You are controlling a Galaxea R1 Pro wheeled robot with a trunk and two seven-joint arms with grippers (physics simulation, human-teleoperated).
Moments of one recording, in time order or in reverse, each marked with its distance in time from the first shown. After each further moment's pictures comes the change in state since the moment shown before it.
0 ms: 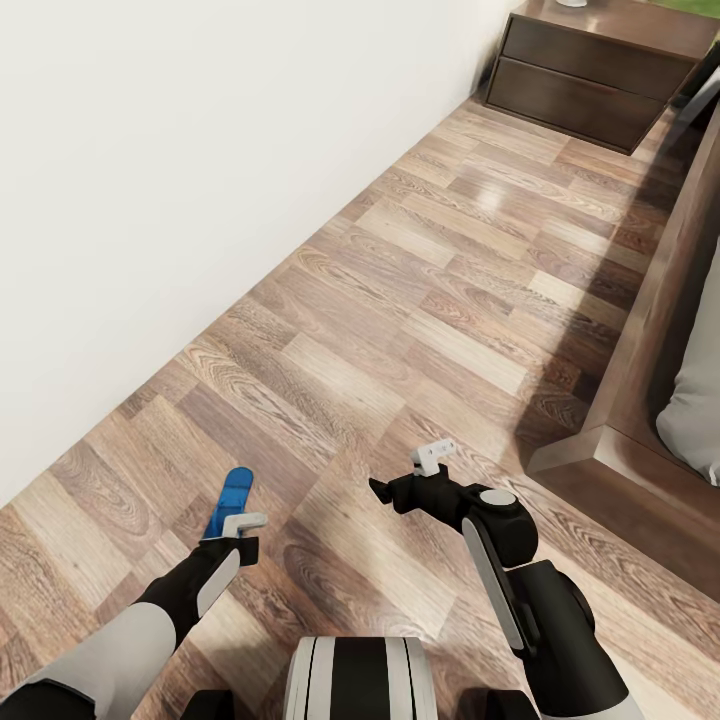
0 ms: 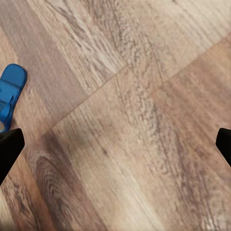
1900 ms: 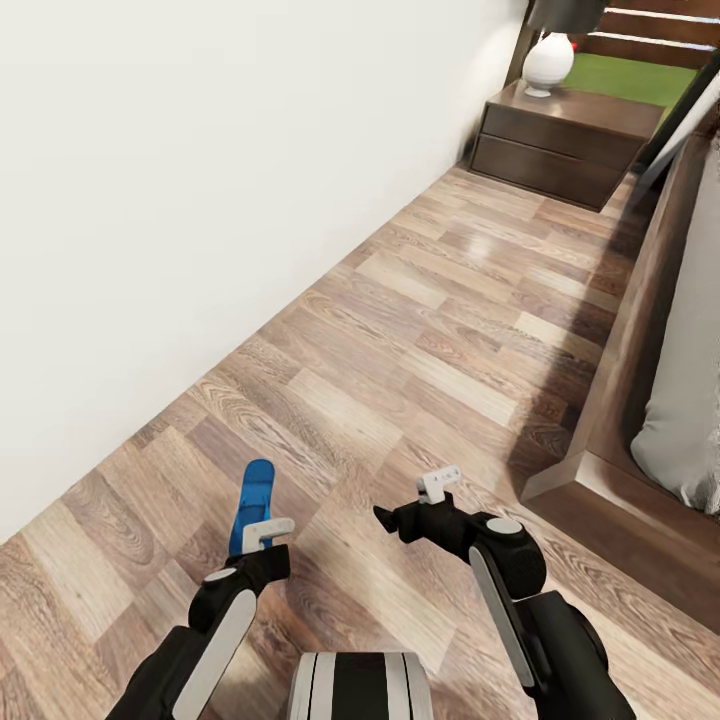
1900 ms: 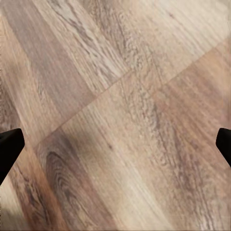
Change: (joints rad) left arm 0.414 -0.047 0.007 -0.896 0.099 0.232 0.254; right arm 0.090 -0.013 -0.019 0.000 -0.002 -0.011 0.017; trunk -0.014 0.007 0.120
